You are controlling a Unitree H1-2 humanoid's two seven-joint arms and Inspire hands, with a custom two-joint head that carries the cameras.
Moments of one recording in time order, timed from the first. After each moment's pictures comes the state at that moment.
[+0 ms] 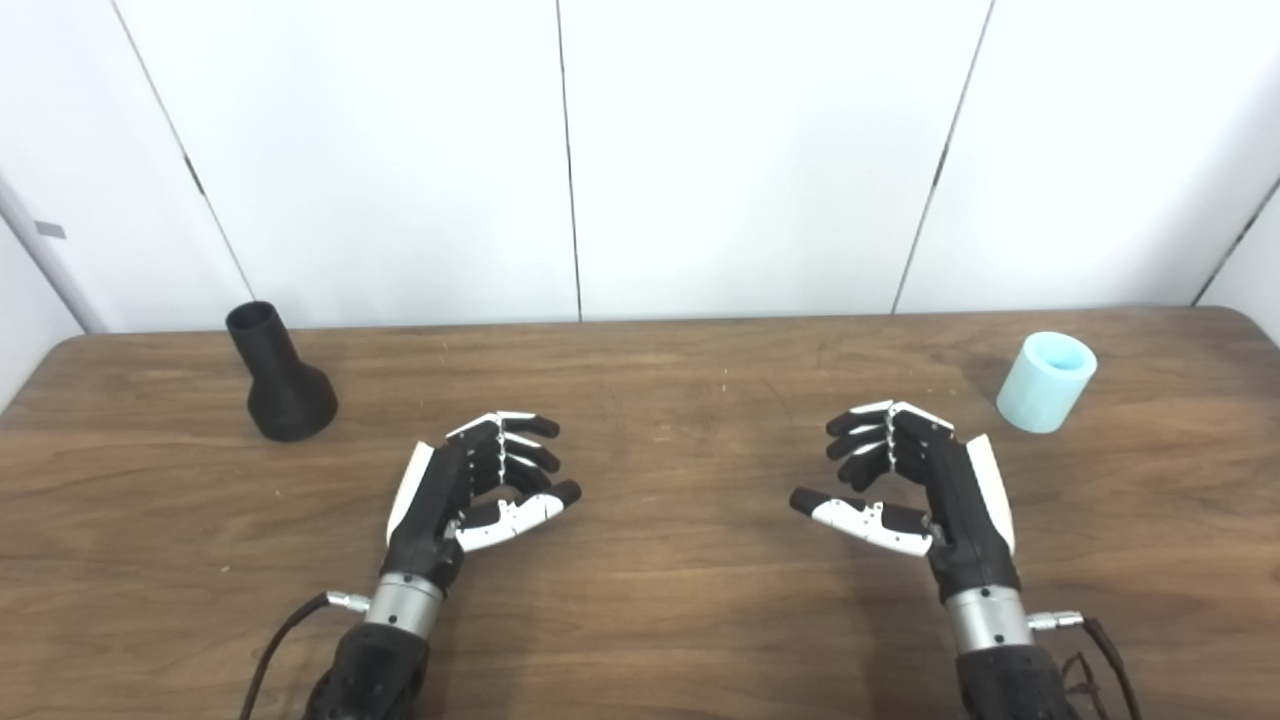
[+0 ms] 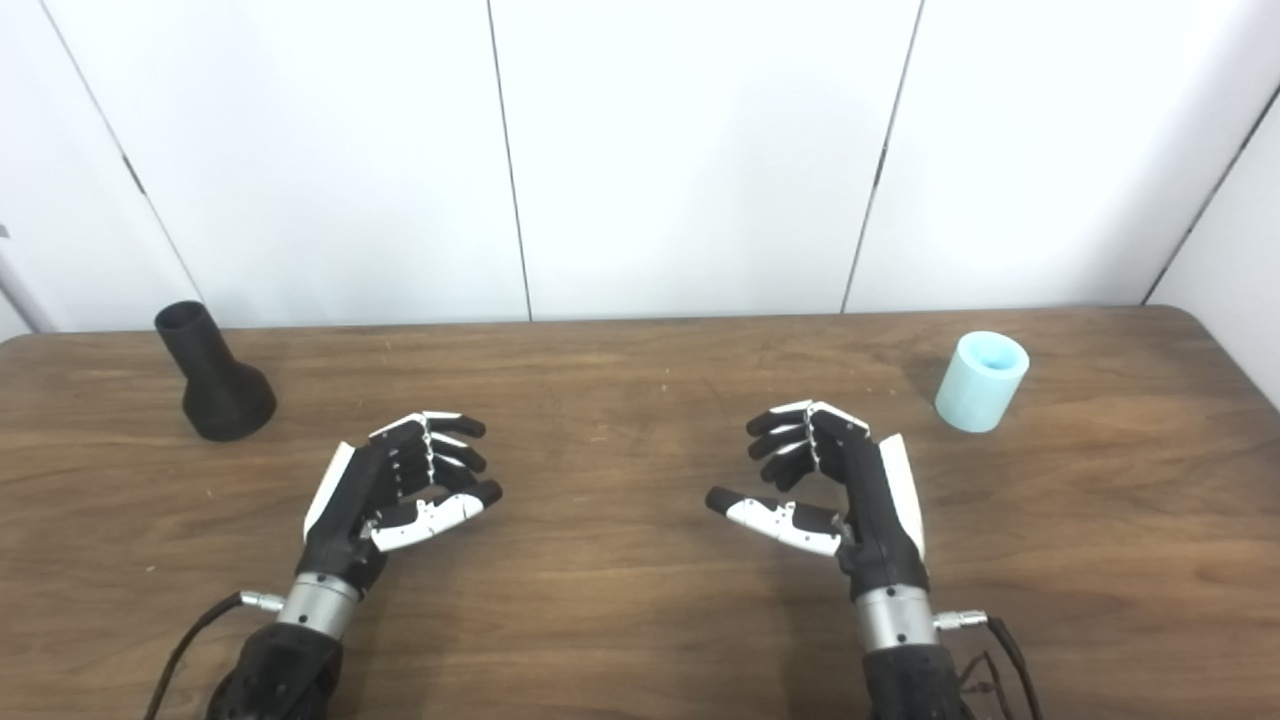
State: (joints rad) left arm -0.19 0.09 -0.03 0.06 0.10 -0.10 -0.08; right arm -0.07 -0.05 0.00 -0.19 -0.27 0.01 -0.09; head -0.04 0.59
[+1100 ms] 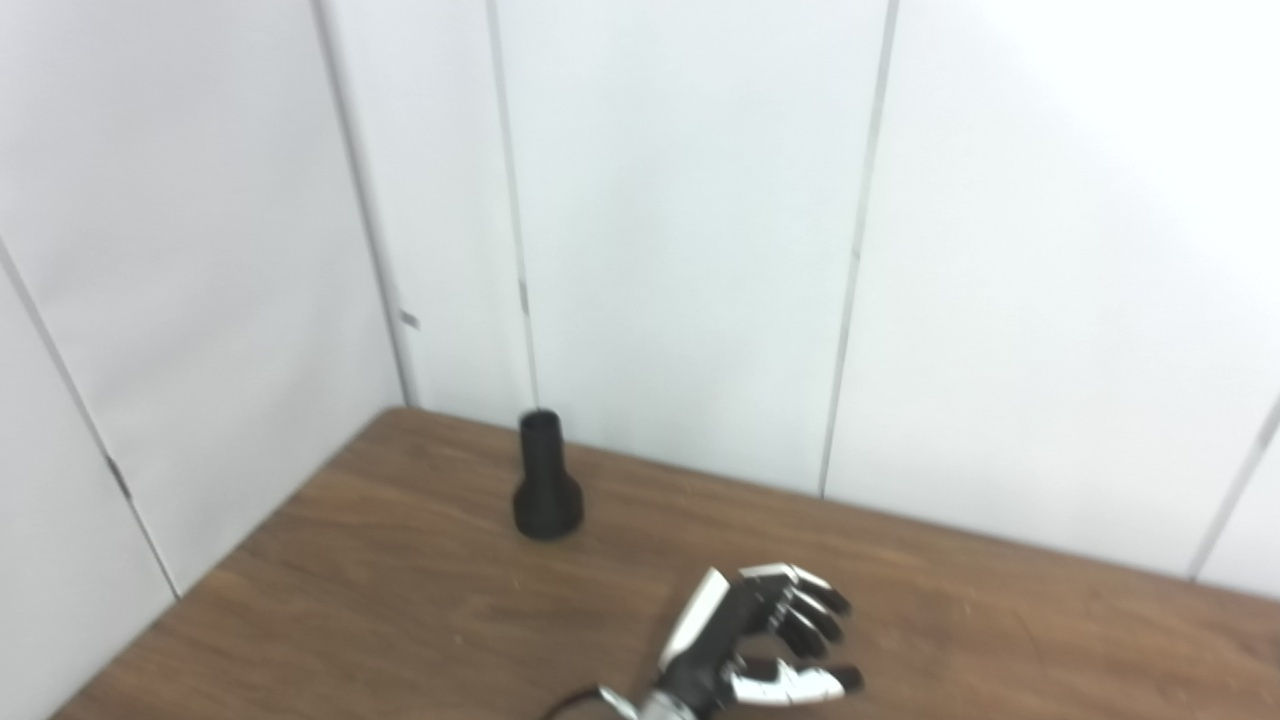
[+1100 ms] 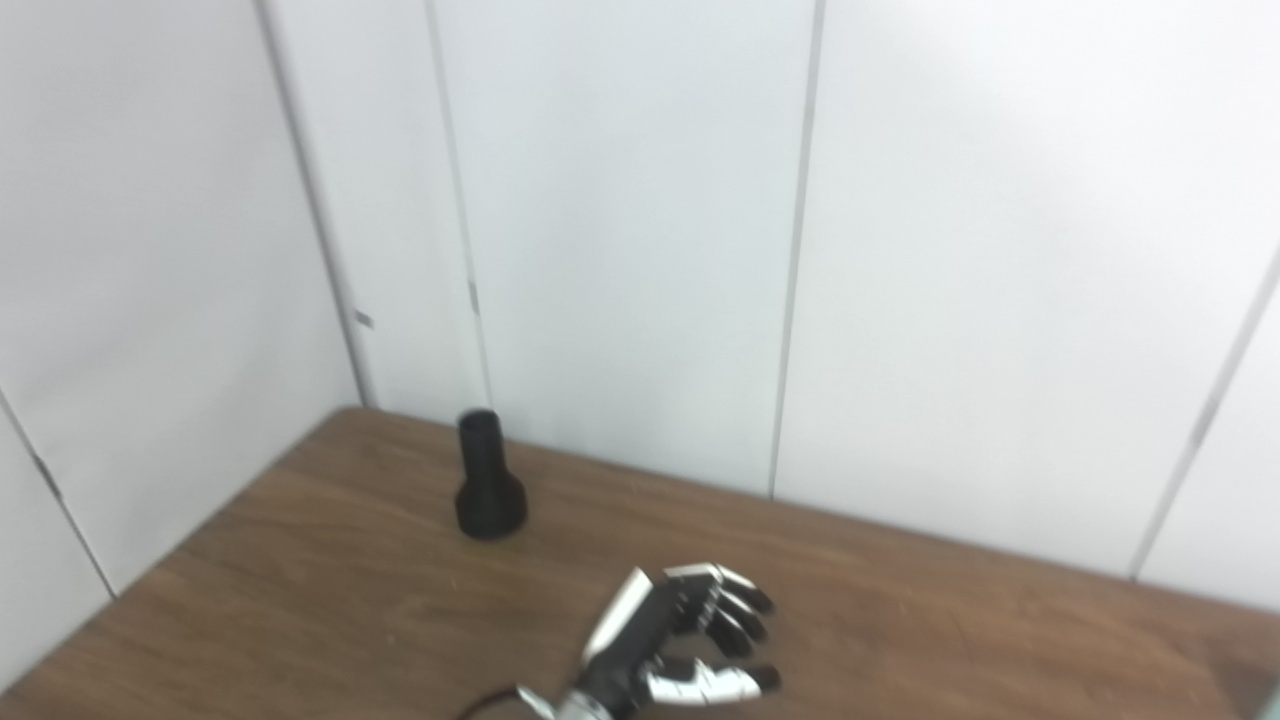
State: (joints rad) left arm -0.27 0.02 -0.14 0.20 0.24 -0.21 0.02; right arm -0.04 -0.18 -0.02 -0.05 -0.17 -0.11 -0.02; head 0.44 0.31
